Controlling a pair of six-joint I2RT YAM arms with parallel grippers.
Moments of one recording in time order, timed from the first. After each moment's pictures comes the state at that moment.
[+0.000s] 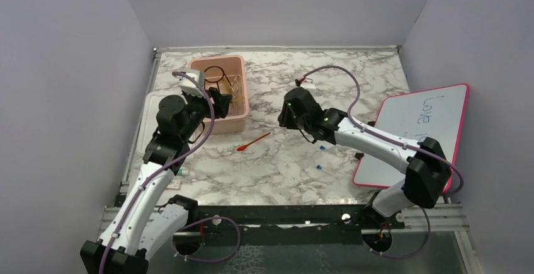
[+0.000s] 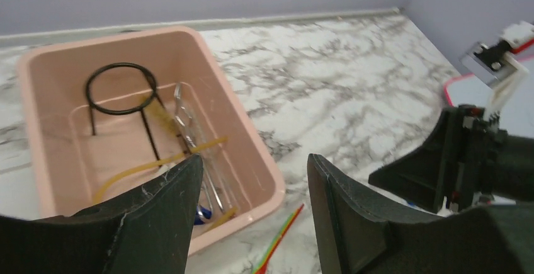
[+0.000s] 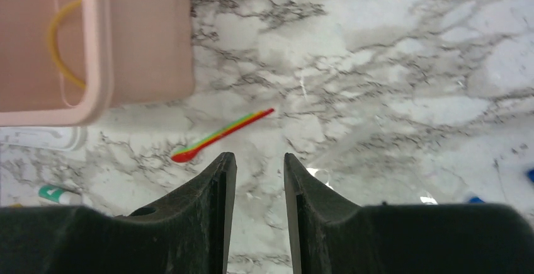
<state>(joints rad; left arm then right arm) -0.30 0.80 0.80 -0.08 0.06 -0.22 0.86 1.53 1.19 -0.35 0.35 0.73</state>
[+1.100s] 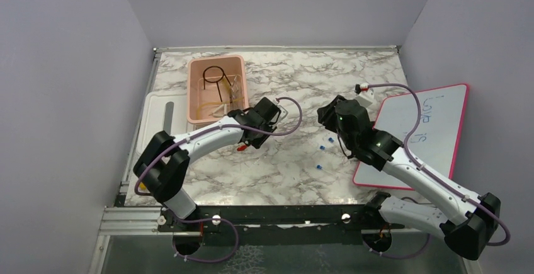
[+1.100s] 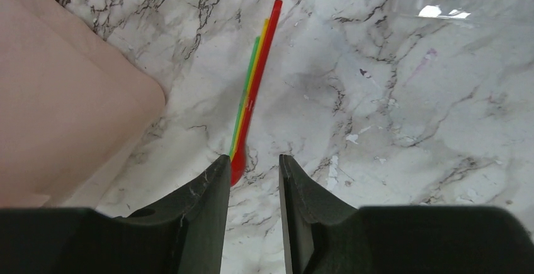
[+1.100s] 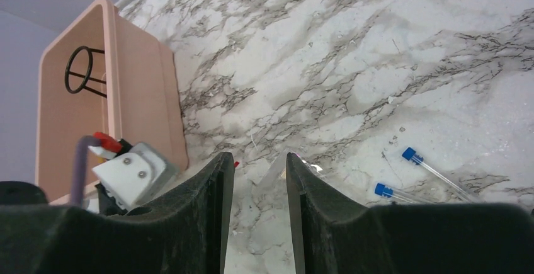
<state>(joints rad) -0.78 1.56 1.08 -0.58 -0.16 0.04 0.73 1.00 0.86 -0.34 0.55 0.85</state>
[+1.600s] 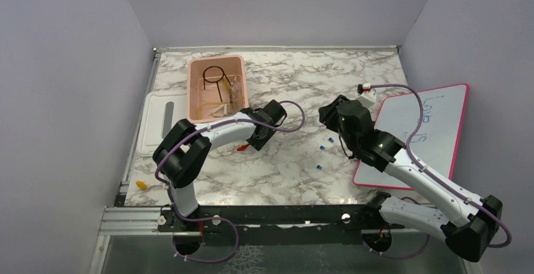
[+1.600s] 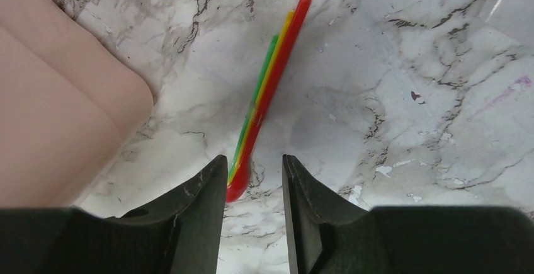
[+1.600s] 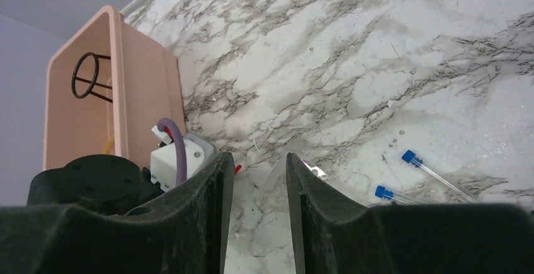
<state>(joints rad) -0.79 1.77 1.16 -0.65 -0.26 -0.01 0.73 0.97 0.86 -0.35 0.56 0.85</state>
